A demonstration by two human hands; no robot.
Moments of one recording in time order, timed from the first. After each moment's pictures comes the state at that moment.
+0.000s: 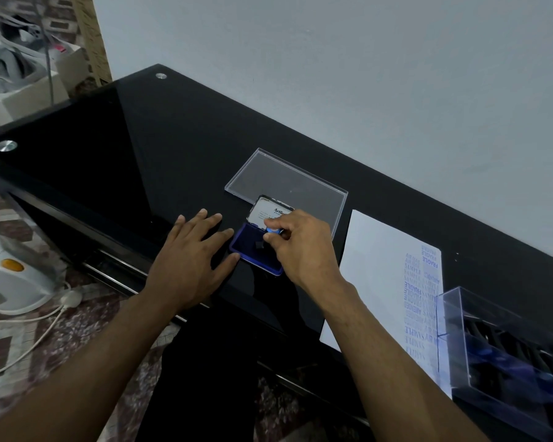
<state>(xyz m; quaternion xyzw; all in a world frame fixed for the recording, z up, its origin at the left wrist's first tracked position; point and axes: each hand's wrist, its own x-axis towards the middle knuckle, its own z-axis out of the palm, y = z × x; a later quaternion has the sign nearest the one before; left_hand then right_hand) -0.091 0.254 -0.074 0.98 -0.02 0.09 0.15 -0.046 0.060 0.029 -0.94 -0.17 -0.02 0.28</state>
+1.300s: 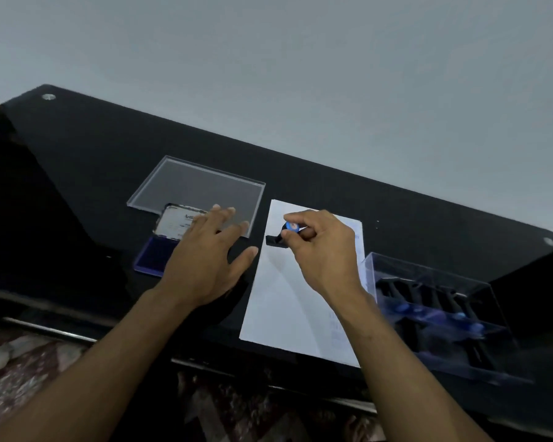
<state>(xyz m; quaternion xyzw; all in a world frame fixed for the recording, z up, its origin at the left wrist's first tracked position) -0.048 0.104 -0.018 0.95 -0.13 0.11 0.25 -0.055 -0.091 0.046 -0.91 0.00 -0.15 0.40</state>
